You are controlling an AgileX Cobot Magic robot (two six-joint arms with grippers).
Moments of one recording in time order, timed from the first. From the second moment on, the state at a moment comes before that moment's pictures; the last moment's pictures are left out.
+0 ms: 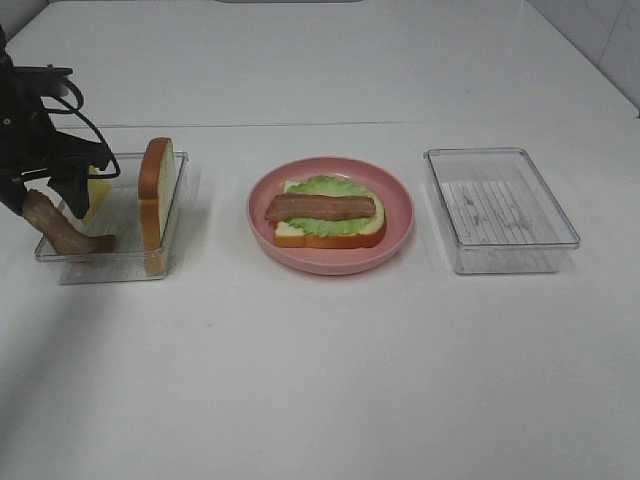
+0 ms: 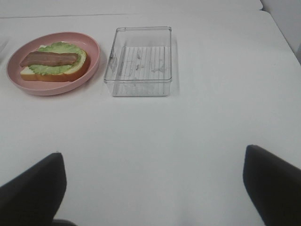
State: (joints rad) left arm -0.08 2.07 -1.51 -0.02 0.95 -0.05; right arm 0.02 0.00 -0.50 0.09 1.05 -0.03
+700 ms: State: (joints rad) left arm -0.08 2.09 -1.51 -0.02 0.97 -0.08; right arm 0.02 0.00 -0.50 0.09 1.05 -0.03
